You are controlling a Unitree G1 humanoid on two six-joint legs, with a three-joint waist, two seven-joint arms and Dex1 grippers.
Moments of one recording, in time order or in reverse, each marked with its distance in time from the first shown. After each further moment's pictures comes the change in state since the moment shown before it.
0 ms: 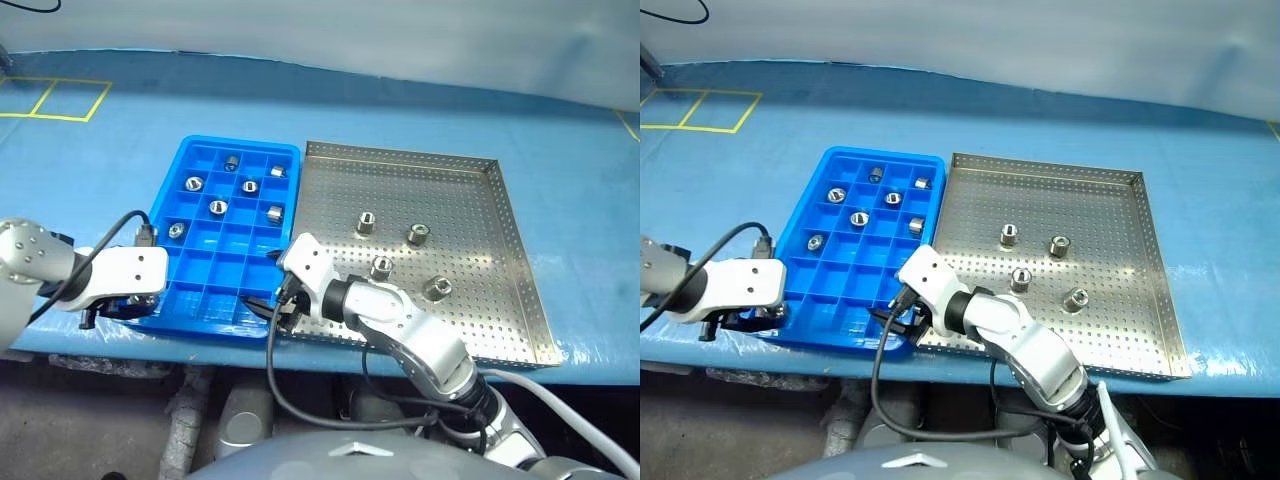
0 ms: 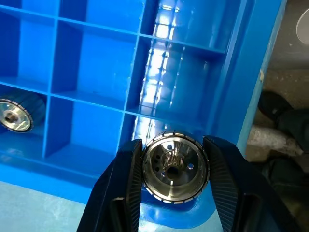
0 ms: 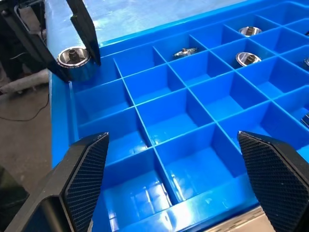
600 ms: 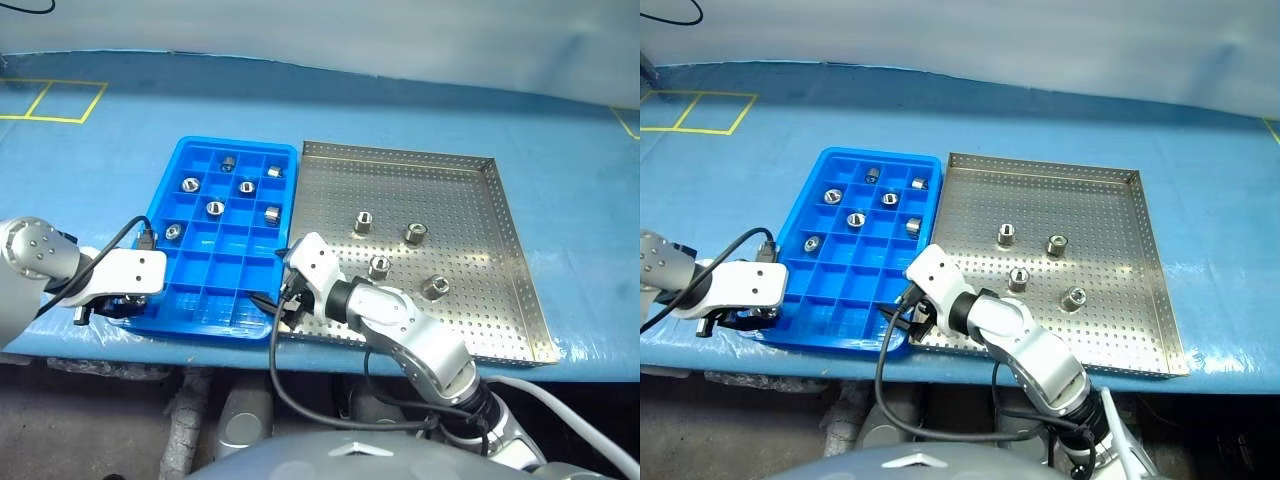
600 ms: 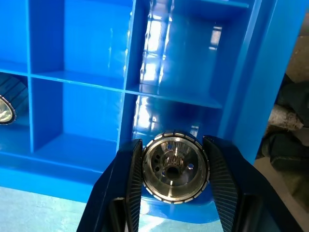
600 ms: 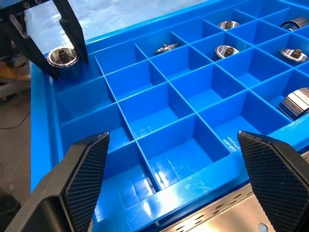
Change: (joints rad) left arm -0.061 0.017 -0.100 0.101 0.064 -0.068 -0.003; right arm 0.020 0.008 -0.010 -0.006 -0.006 0.000 -0.035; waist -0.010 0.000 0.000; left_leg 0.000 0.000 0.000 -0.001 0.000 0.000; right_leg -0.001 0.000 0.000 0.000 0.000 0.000
